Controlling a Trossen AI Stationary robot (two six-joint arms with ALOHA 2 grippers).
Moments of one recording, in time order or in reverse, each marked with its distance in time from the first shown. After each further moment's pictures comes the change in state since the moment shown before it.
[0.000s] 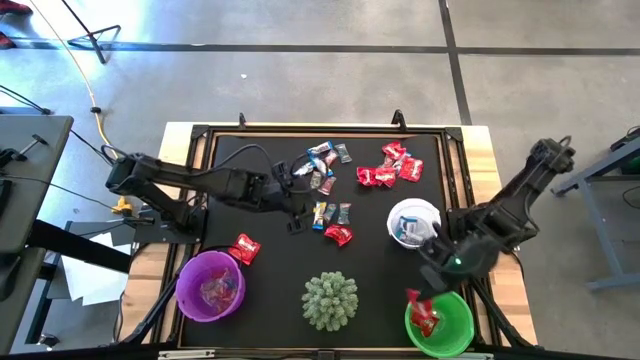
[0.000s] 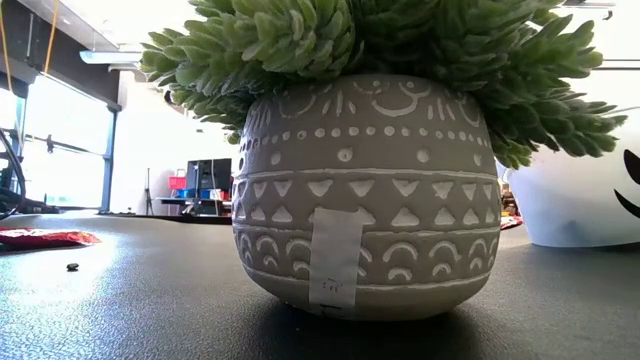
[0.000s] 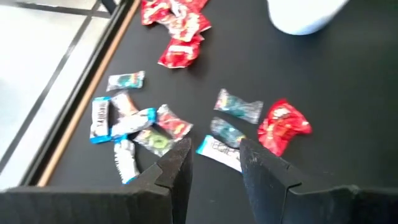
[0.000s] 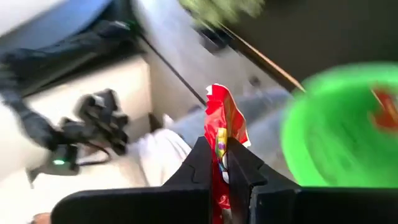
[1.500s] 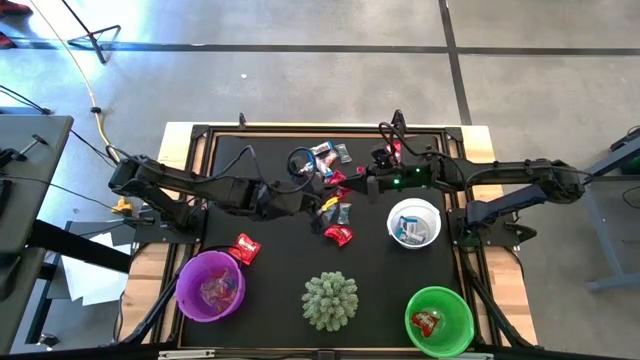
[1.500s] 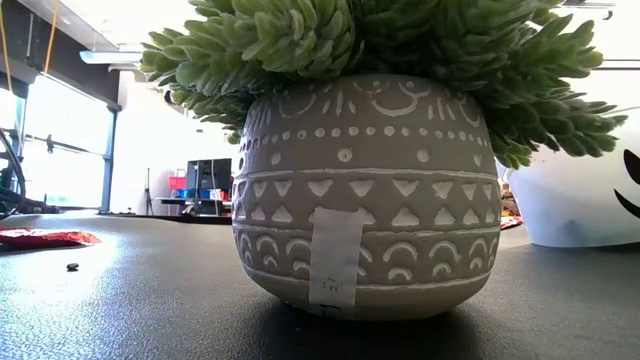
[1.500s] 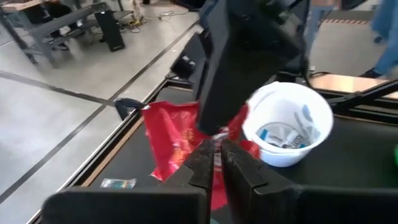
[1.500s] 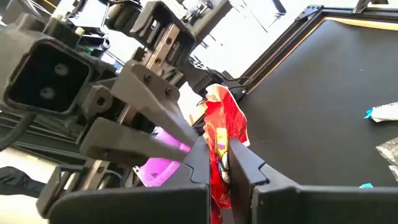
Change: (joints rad) left arm -0.063 0.027 0.001 0.505 -0.153 0.077; right arm -0.902 0.171 0.000 0.531 -0.122 -1.135
